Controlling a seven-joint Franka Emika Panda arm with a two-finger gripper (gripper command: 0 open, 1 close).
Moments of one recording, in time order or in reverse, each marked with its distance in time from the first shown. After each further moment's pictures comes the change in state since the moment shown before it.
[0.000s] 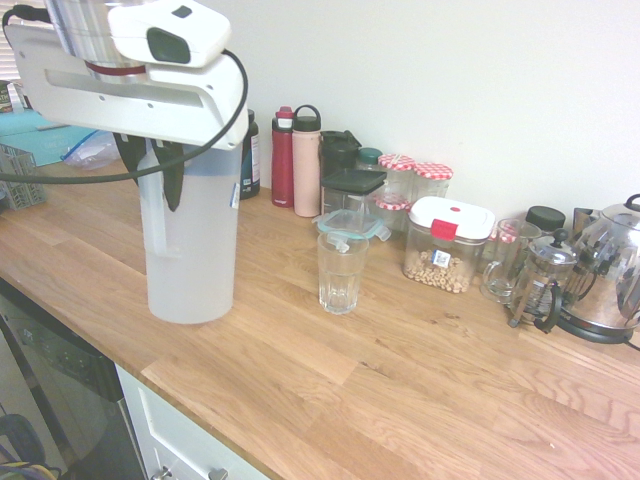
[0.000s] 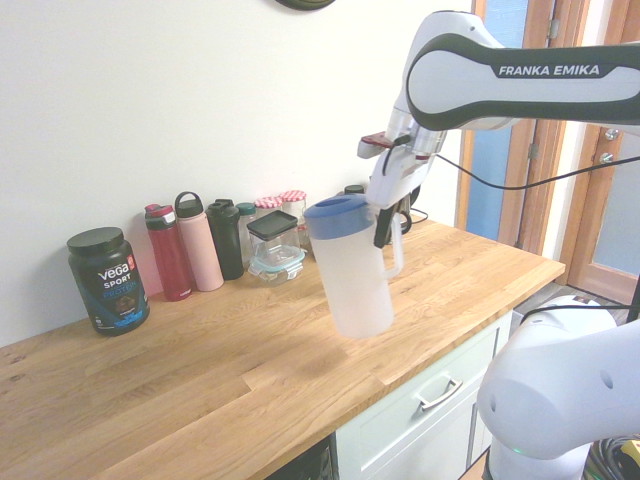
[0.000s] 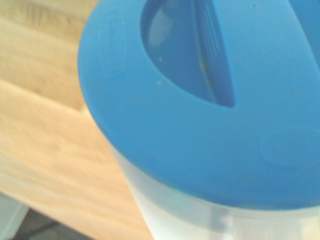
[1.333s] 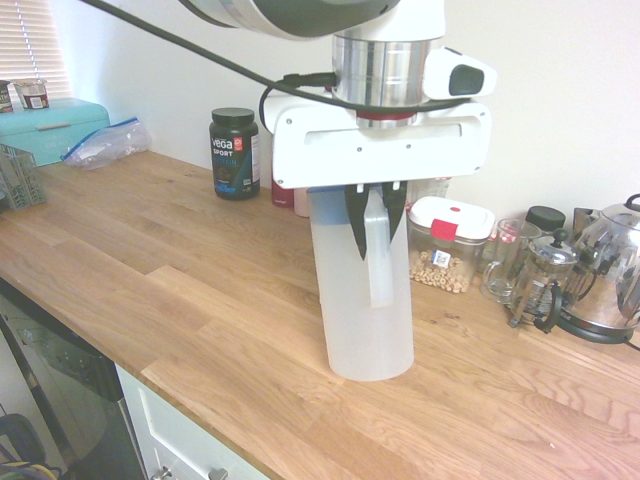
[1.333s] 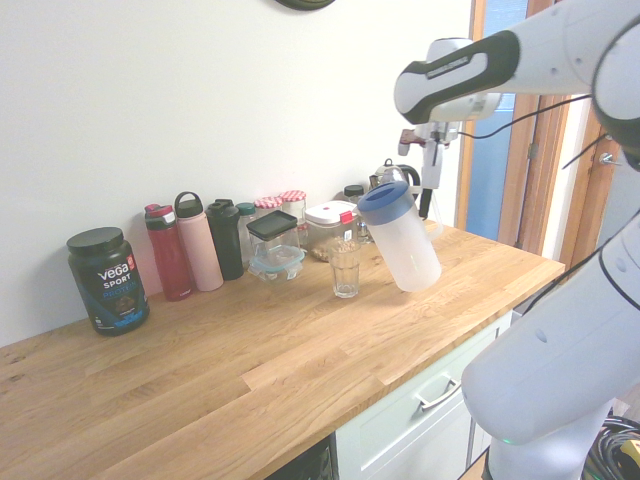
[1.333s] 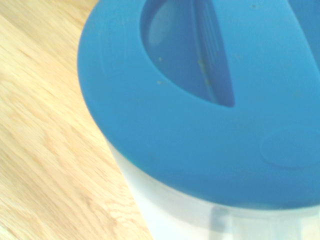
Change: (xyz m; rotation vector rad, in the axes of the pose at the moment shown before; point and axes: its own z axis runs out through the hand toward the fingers) arm 0.173 0.107 0.024 -0.218 -0.076 -0.293
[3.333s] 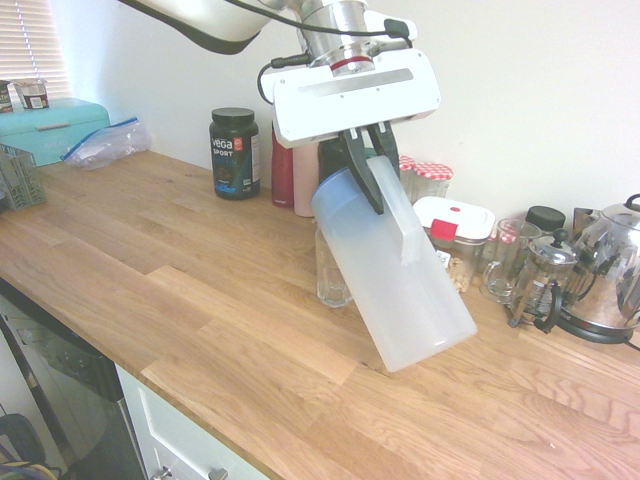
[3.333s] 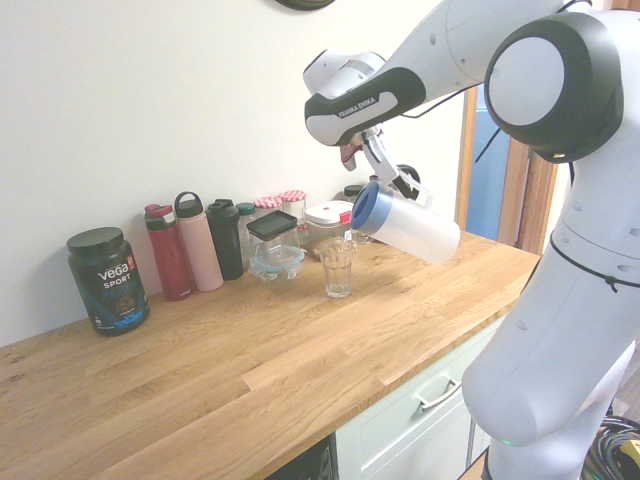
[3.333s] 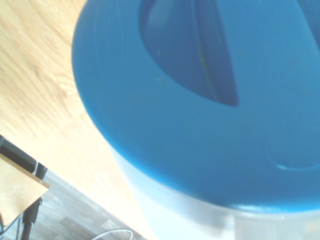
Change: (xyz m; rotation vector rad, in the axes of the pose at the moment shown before) arm 0.081 -0.092 -0.005 -0.545 -0.319 -0.205
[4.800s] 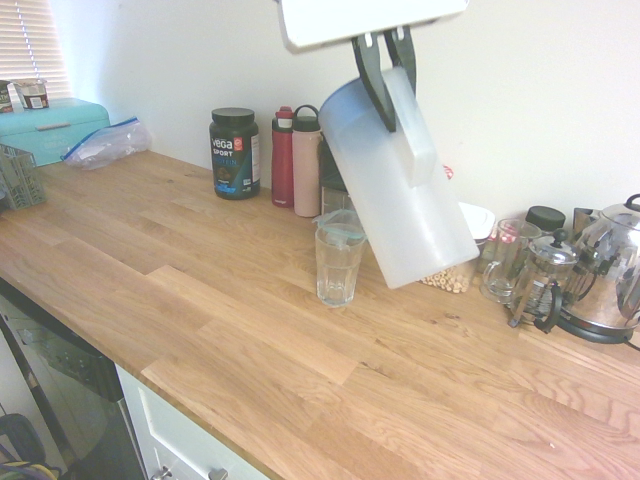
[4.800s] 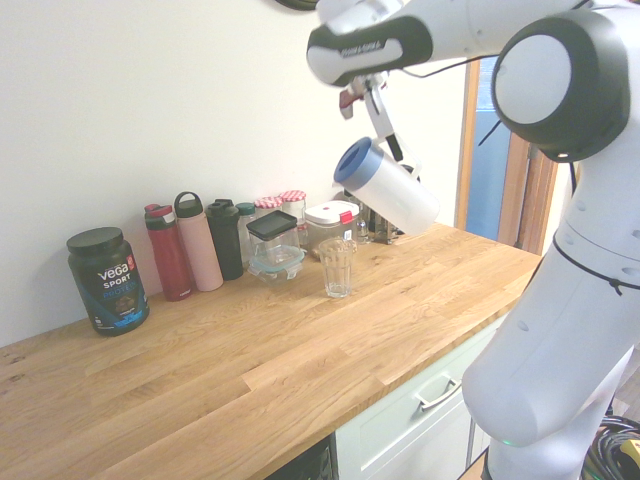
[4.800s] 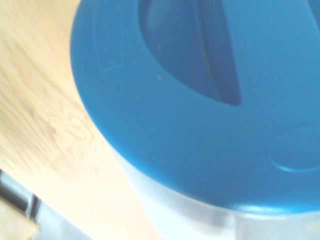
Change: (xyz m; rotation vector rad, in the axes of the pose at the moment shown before) arm -0.054 0.083 -0.080 0.180 0.204 0.123
